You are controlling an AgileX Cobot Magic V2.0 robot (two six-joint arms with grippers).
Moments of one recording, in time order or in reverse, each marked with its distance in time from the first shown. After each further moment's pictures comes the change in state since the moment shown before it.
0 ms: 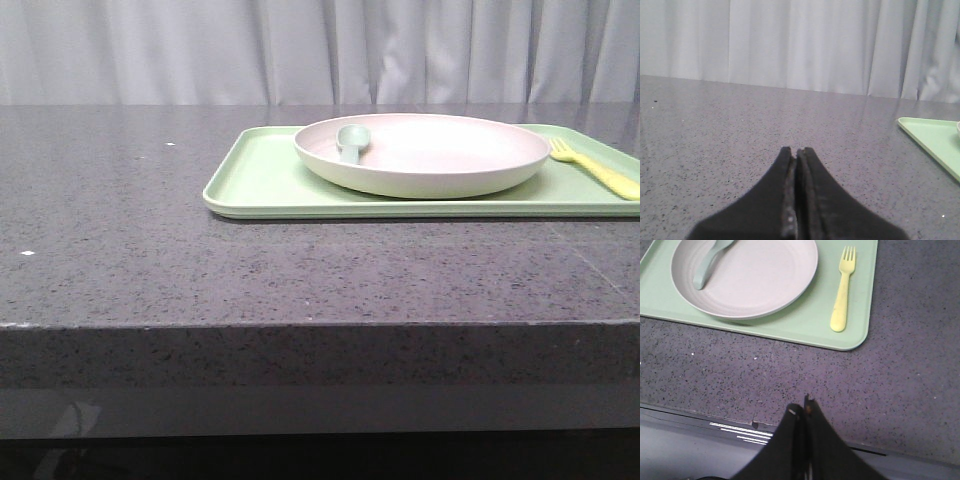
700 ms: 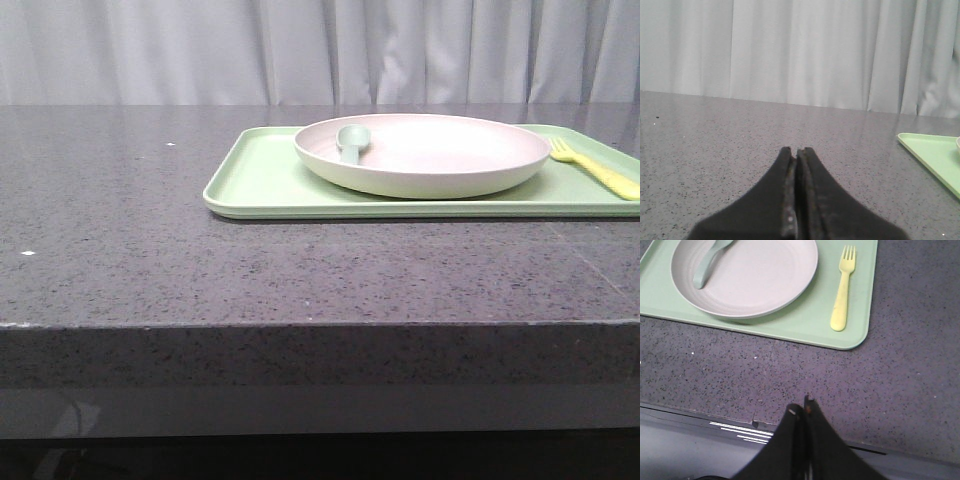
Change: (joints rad) left arm 0.002 0.000 0.002 -0.001 -0.059 0.000; right arm 0.000 0.000 0.000 0.000 0.002 0.000
